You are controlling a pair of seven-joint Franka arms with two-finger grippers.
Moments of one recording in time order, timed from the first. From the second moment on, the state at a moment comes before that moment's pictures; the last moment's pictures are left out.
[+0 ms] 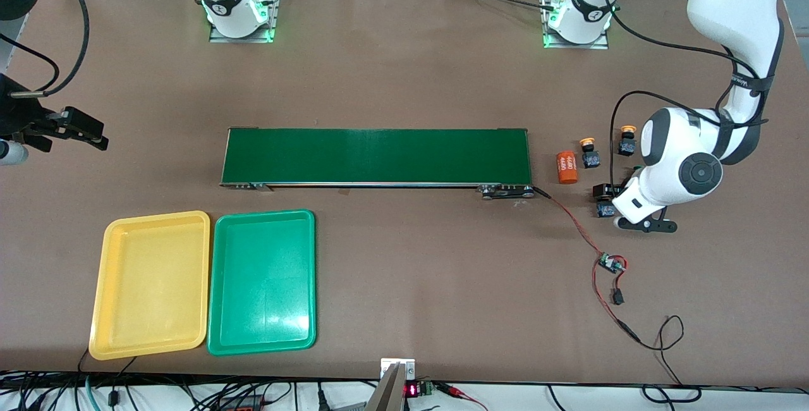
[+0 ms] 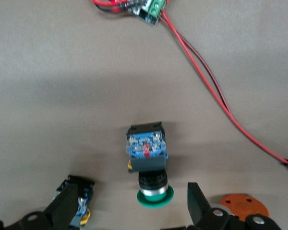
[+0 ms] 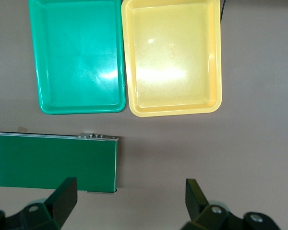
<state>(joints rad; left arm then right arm) 0.03 0.49 -0.03 -1.95 0.12 2.28 -0.01 0.07 0.14 -0.09 -1.48 0.00 1.65 -0.06</state>
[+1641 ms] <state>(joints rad) 0.02 0.49 -0.03 -1.91 0.06 2.38 -0.01 0.07 0.14 -0.09 -1.48 0.00 1.65 -0.06</state>
